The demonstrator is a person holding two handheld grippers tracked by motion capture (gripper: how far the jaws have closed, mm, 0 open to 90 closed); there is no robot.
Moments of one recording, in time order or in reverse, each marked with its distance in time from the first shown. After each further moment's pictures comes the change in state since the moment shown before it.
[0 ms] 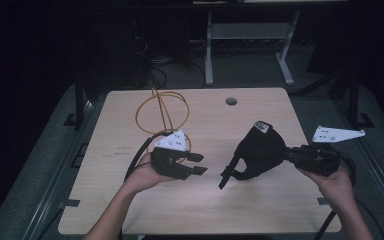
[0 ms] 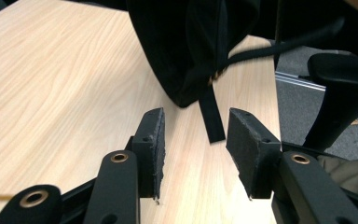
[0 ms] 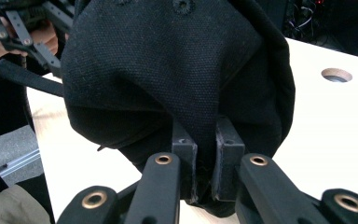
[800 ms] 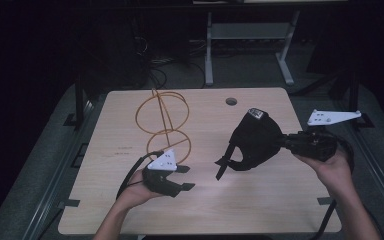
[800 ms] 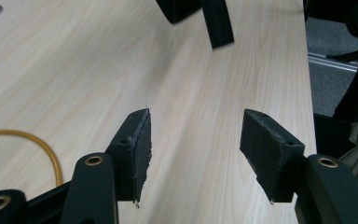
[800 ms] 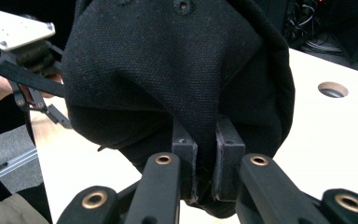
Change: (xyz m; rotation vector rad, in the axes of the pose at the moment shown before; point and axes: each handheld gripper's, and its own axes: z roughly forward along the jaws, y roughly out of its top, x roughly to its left) left arm -0.007 -0.058 0.007 0.062 0.081 0.009; right arm -0.002 0.040 0.005 0.031 0.000 -0.005
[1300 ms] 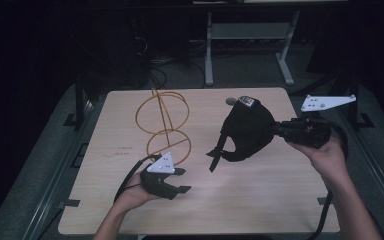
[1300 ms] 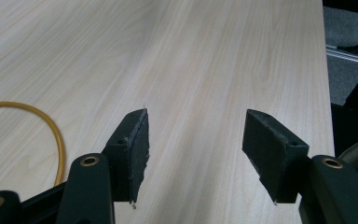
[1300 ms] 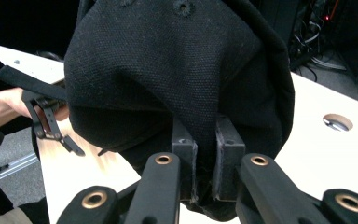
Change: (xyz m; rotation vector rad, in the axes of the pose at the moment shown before) left arm 0.004 -0.014 0.001 0.030 0.020 -0.016; right arm 0.006 0.038 0.008 -0.026 0.025 -0.048
